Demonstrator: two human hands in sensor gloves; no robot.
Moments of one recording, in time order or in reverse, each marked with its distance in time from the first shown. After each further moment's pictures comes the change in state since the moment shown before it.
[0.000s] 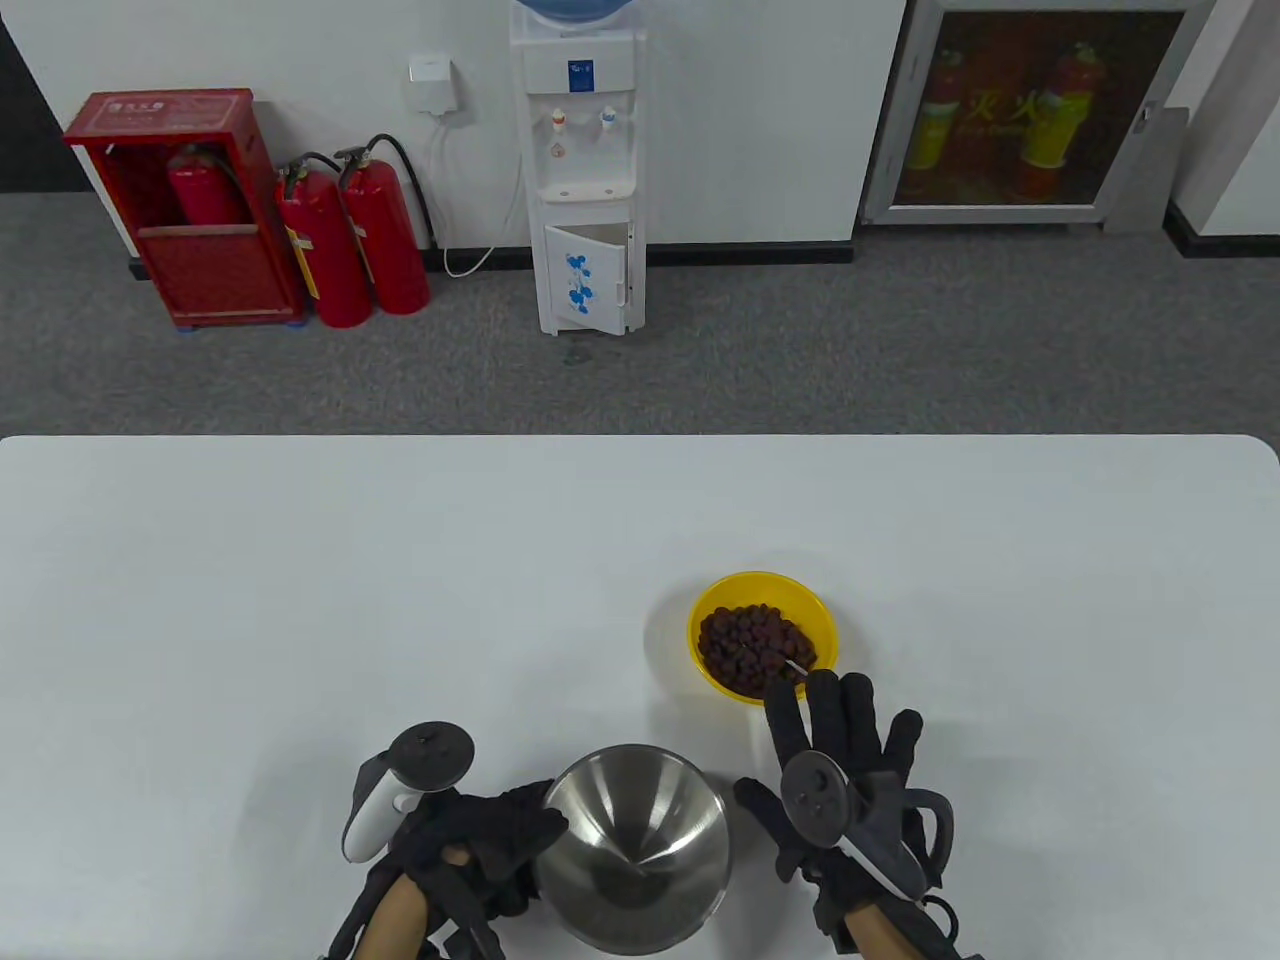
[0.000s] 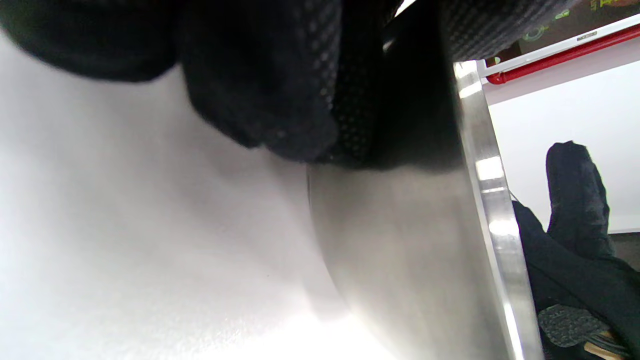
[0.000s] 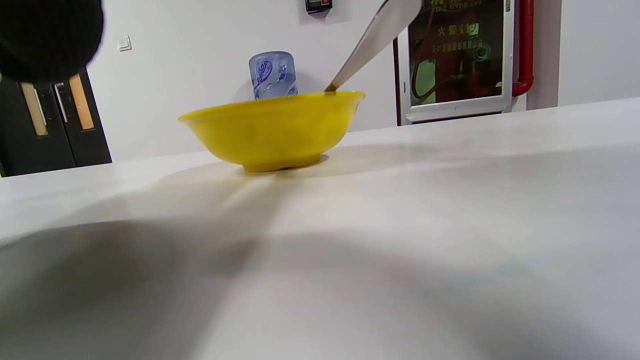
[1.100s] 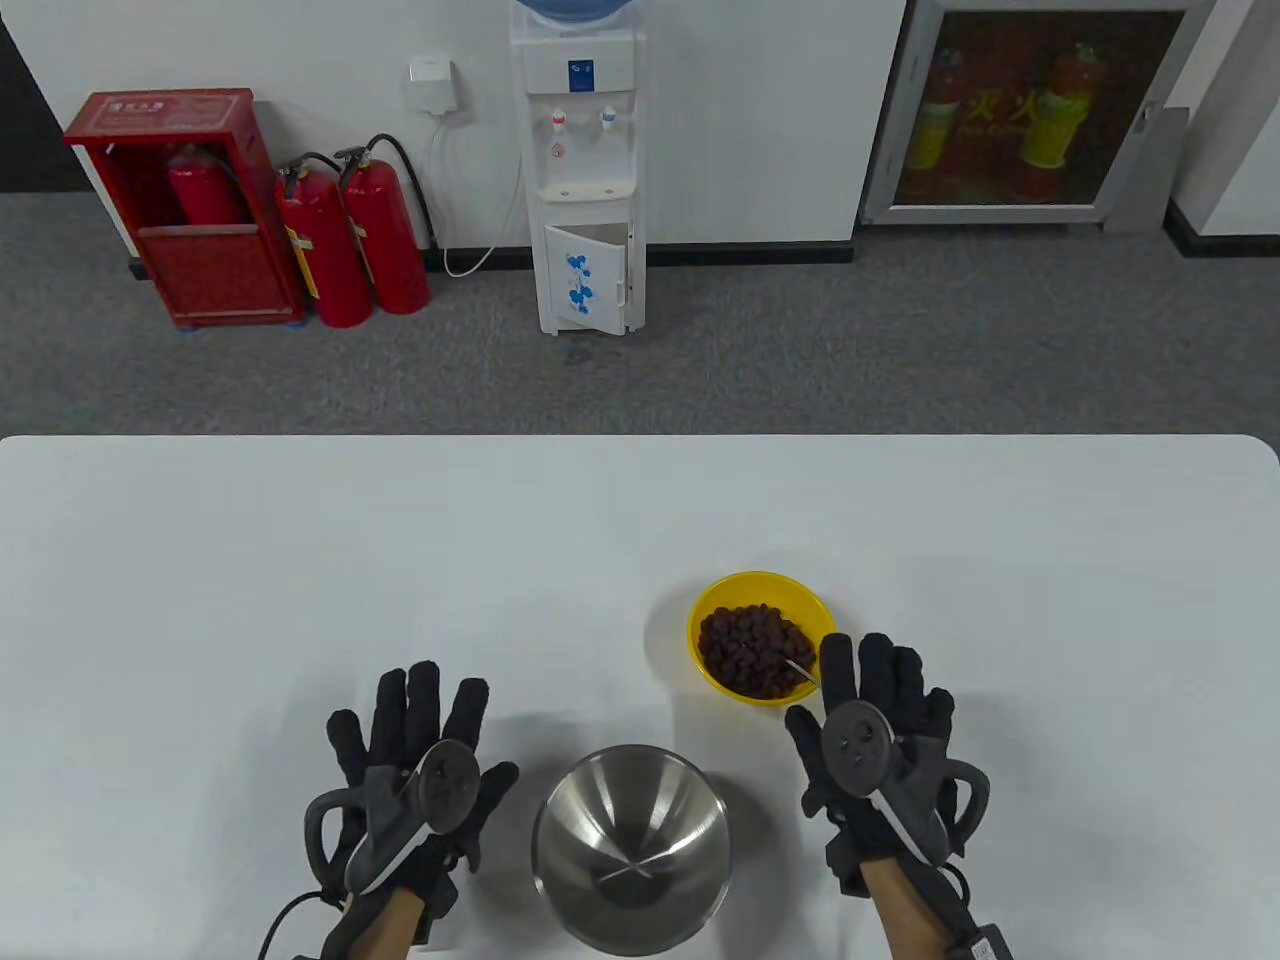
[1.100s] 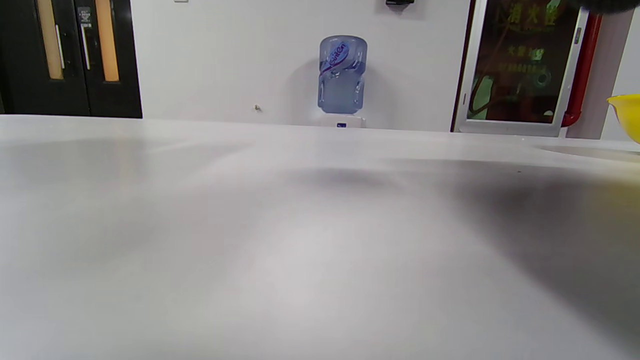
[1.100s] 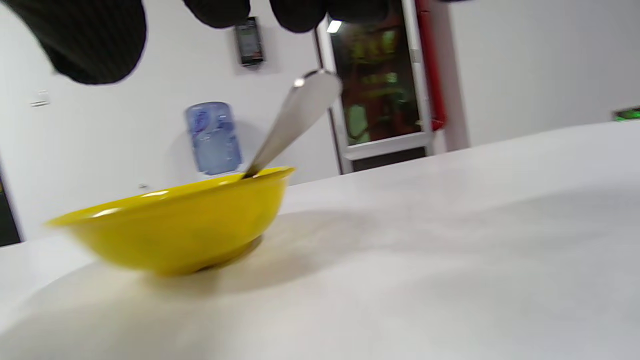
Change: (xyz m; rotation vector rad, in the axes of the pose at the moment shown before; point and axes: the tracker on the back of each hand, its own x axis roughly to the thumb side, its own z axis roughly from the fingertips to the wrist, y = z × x) left_hand 0.015 0.026 0.030 0.807 0.171 -0.907; right_hand -0.033 -0.031 -0.035 -0.142 0.264 -0.065
